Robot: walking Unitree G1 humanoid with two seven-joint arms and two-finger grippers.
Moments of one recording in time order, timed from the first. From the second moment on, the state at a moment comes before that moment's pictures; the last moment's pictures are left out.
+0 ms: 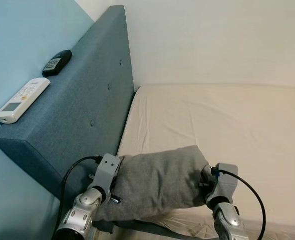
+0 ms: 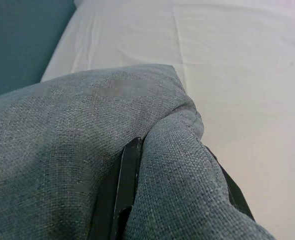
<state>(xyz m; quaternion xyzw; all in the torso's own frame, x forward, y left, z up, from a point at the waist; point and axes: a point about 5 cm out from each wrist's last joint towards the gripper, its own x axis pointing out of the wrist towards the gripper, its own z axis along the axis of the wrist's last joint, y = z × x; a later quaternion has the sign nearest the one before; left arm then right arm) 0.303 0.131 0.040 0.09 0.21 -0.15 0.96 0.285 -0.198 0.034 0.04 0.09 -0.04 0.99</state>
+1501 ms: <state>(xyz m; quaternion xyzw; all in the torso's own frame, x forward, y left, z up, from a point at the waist) 0.301 0.120 0.068 0.01 0.10 -0.11 0.99 0.360 -0.187 0.107 0.00 0.03 0.07 1.00</state>
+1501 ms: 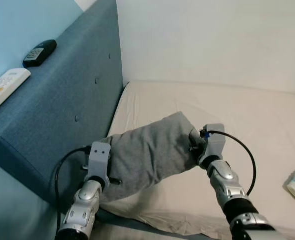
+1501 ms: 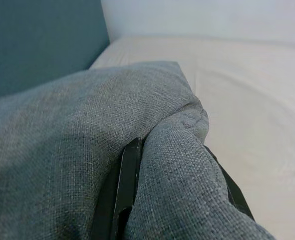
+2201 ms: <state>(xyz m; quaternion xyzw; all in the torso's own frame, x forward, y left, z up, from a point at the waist) 0.297 0.119 0.071 0.02 0.10 -0.12 0.99 0.376 -0.173 0.125 0.03 0.02 0.08 1.00</state>
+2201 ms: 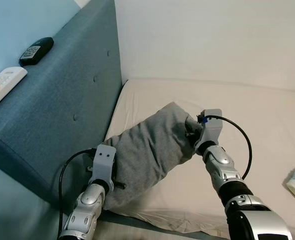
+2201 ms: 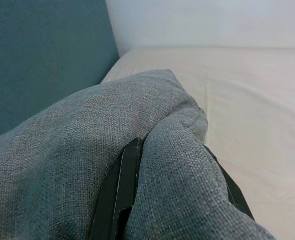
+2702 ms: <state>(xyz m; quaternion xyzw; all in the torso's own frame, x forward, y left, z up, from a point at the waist) 0.296 0.120 0.069 0.02 0.11 -0.12 0.99 0.373 -0.174 0.119 0.03 0.02 0.08 1.00</state>
